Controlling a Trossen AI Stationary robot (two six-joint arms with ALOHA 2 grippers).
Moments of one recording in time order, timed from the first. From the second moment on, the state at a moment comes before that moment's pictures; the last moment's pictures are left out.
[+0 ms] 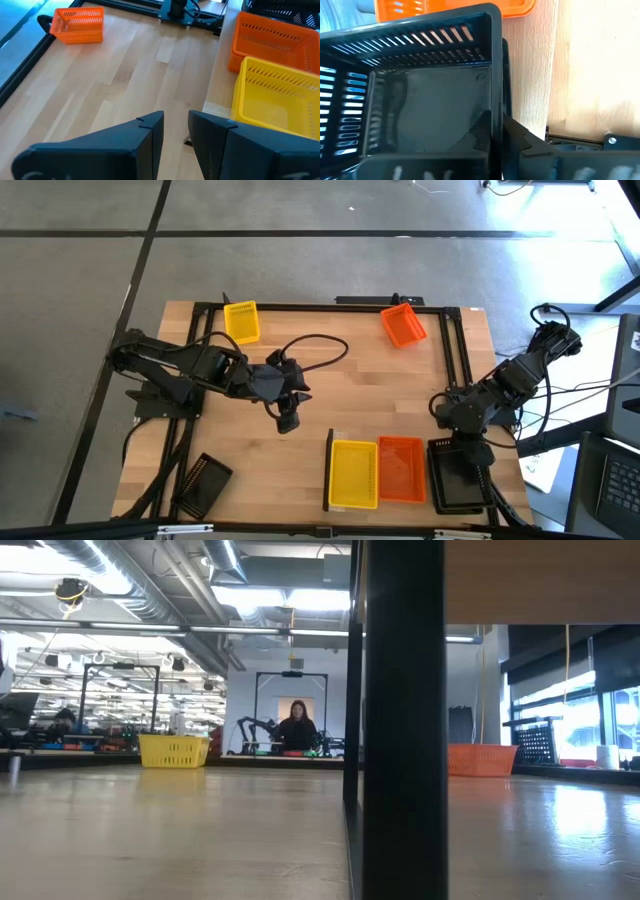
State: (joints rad) left arm -0.29 1.49 1.65 -0.81 -0.40 -0.42; right arm 0.66 1.04 1.20 -1.28 -0.27 0.80
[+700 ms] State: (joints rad) left arm -0.29 1.49 1.65 -0.81 -0.40 -0.42; right arm 0.65 1.05 1.20 -1.28 -0.30 0.76
